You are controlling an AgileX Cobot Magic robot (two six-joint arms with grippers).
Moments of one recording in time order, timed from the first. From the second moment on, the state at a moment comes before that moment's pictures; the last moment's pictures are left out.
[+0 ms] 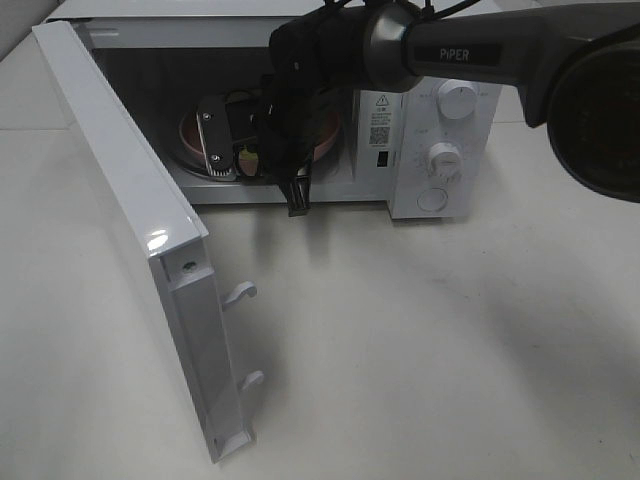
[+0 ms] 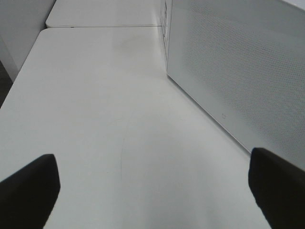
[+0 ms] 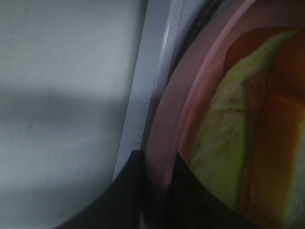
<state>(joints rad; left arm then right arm) 0.09 0.00 -0.50 -0.18 1.05 0.14 0.63 2.39 -1.97 -0.15 0.64 -1.11</state>
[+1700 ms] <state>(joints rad) 0.09 0.00 -0.50 -0.18 1.05 0.14 0.63 1.84 -1.27 0.10 0.54 -1.65</state>
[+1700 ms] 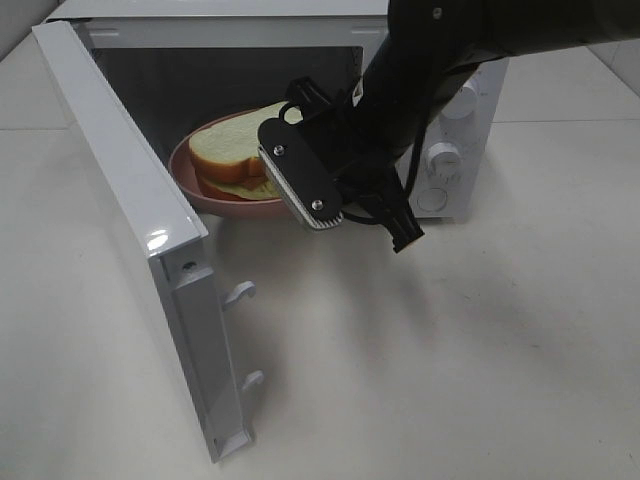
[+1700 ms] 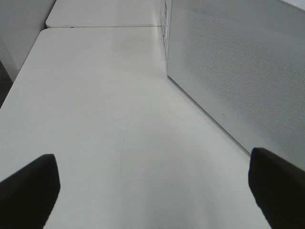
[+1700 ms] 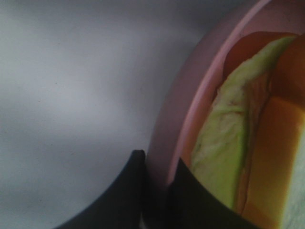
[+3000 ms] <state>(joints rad) 0.09 0.00 -0.50 -0.18 1.05 0.14 0.63 1.21 -0.73 0.05 0.54 -1.62</state>
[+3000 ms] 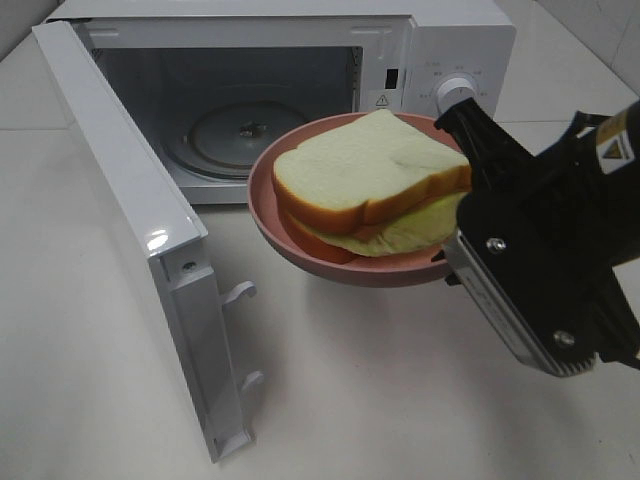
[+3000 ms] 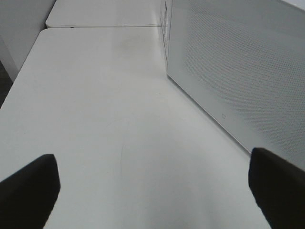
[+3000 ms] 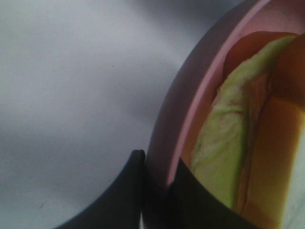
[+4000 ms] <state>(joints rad) 0.09 0.00 -0.50 -0.18 1.05 0.14 0.63 0.90 -0.58 -0.21 0.71 -1.20</state>
